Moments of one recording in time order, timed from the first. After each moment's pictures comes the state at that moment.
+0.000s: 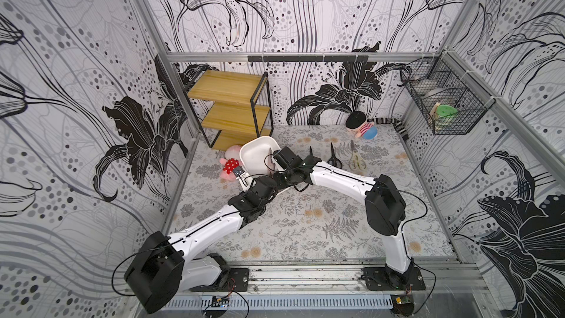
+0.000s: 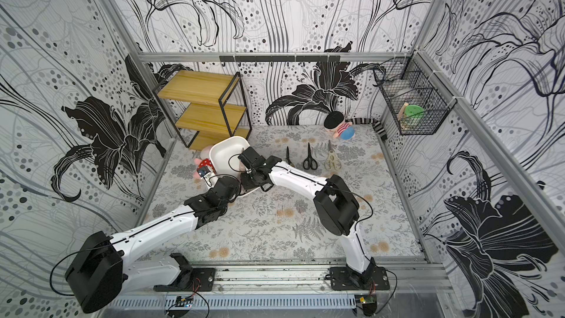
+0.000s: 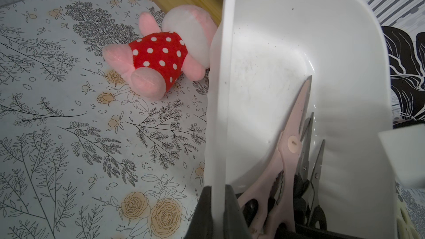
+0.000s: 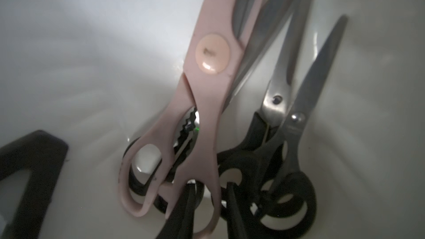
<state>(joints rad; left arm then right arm) -0.67 1.22 0.69 -0.26 -0.72 -1.09 0.89 2.07 1.73 -0.64 -0.04 0.44</state>
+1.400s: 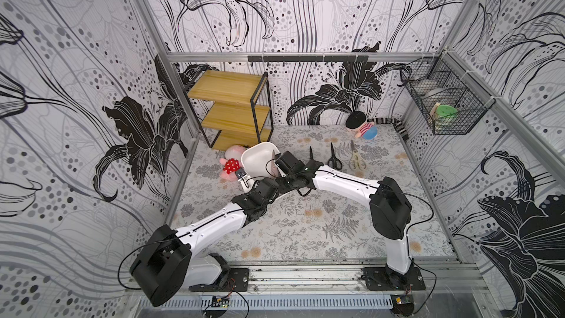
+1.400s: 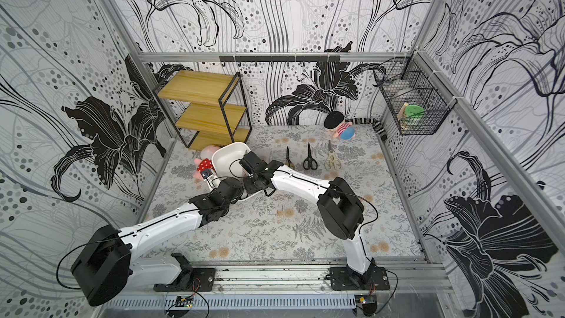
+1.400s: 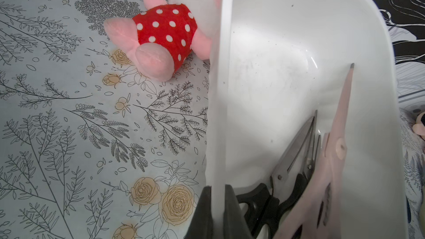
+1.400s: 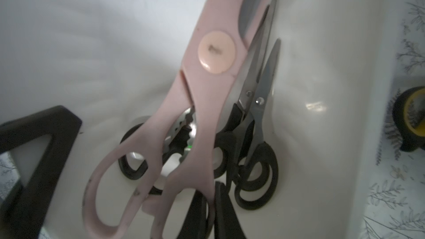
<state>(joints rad) -0.66 1.28 0.69 -0.30 -0.68 -1.13 0.91 2.00 1.63 -0.62 0.04 0.38</state>
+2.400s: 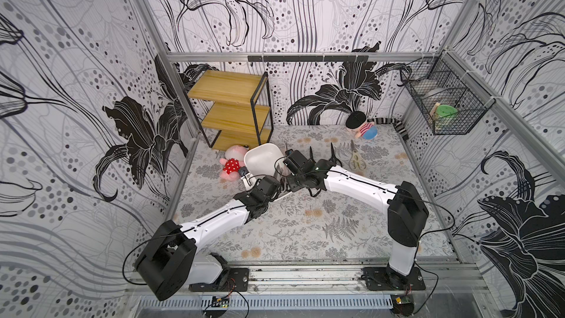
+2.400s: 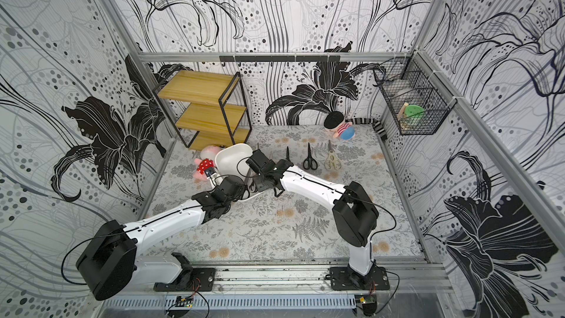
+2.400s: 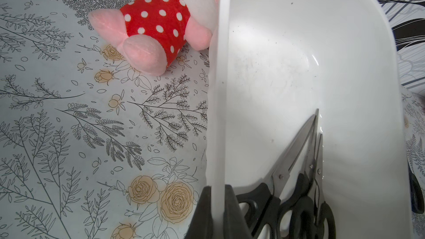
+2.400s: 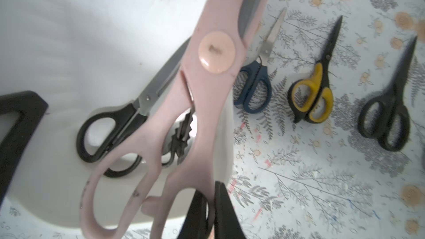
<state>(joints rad) -0.65 1.33 0.73 -0.33 -0.64 -1.08 0.89 1.84 1.53 -0.69 0.24 0.33</state>
